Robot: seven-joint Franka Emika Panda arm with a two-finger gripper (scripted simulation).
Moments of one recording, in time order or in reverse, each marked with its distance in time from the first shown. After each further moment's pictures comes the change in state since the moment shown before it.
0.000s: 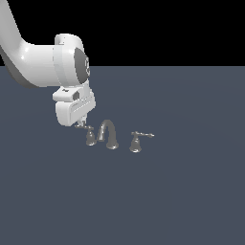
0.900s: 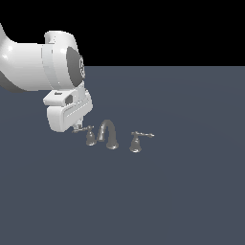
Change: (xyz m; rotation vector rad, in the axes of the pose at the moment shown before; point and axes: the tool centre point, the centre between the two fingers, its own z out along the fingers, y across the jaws) arm 0.002 0.035 0.000 0.020 -0.001 0.012
